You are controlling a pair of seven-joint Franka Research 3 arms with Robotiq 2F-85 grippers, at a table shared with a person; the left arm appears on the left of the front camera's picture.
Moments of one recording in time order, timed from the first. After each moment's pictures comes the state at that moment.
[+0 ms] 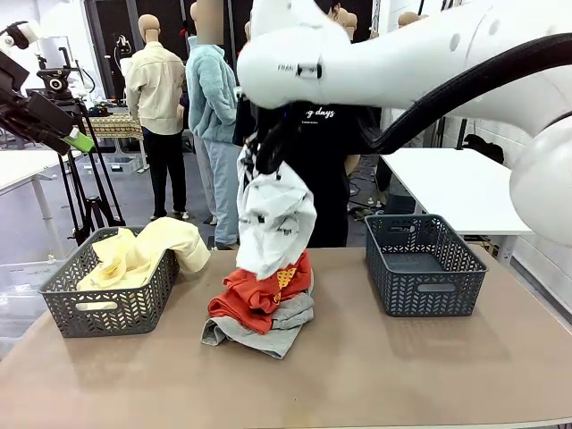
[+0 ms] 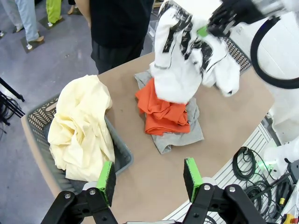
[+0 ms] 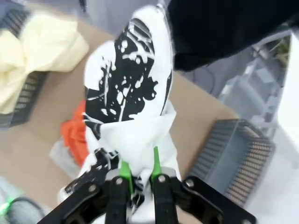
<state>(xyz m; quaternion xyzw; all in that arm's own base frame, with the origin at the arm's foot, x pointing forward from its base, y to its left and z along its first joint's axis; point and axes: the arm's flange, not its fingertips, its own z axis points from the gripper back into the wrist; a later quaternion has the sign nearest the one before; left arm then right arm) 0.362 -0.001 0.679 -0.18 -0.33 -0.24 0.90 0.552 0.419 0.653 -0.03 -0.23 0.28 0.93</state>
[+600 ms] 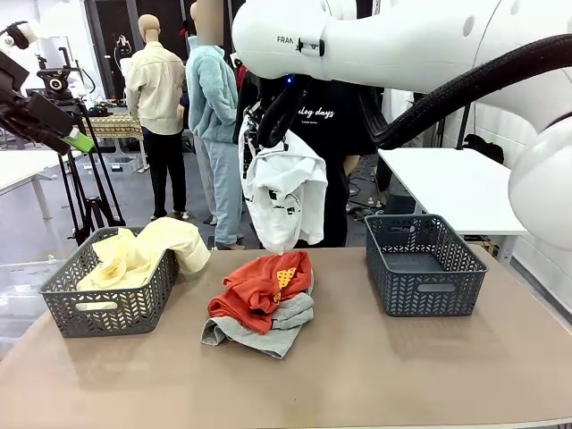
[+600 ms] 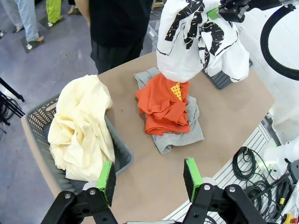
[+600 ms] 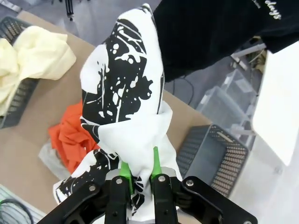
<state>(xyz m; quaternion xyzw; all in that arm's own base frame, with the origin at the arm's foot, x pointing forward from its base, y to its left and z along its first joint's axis) 0.362 -0.001 0.679 -0.18 -0.33 -0.24 0.90 0.547 0.419 0.679 -0.06 -0.25 0.30 0.92</state>
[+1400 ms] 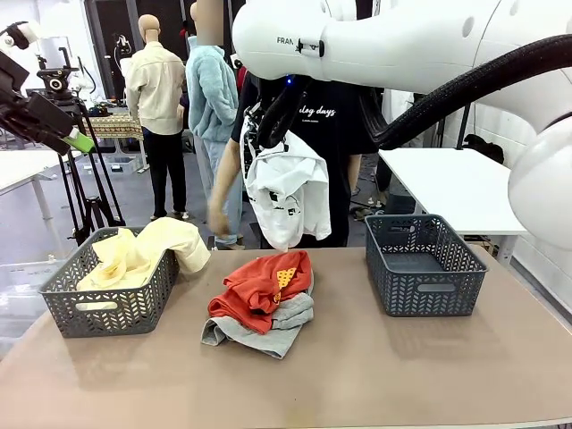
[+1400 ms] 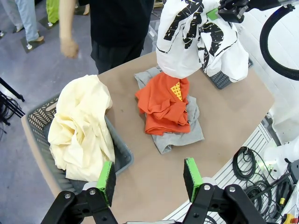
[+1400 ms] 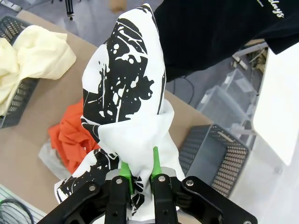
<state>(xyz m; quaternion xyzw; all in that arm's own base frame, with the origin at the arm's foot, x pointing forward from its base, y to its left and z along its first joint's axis) 0.362 -0.001 0.679 -0.18 -0.33 -0.24 0.90 0.547 0.419 0.679 -0.06 -0.25 0.30 0.92</state>
